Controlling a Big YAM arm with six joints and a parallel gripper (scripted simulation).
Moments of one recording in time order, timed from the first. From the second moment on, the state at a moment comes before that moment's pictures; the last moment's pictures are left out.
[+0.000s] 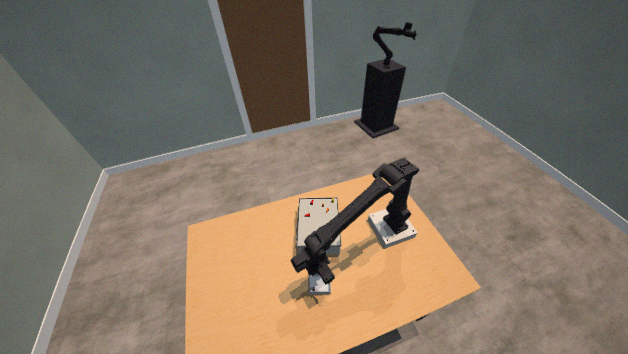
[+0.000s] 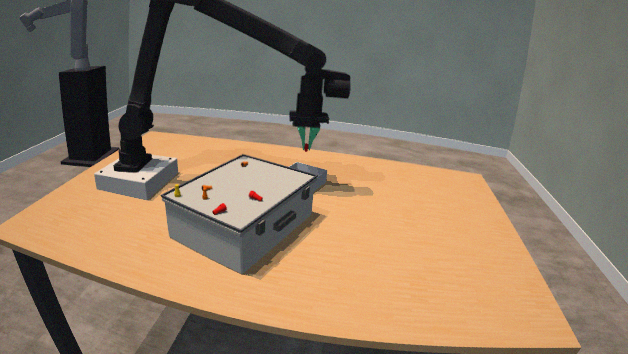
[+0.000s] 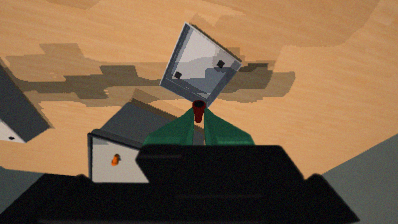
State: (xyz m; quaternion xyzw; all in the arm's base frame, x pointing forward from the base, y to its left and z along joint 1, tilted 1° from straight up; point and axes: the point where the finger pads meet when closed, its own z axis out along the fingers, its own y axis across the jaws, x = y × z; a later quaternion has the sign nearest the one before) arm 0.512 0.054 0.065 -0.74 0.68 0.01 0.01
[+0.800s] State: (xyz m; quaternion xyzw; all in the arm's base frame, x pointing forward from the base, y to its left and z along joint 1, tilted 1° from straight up) arm 0.511 0.056 -0.005 -0.74 0.68 0.01 0.00
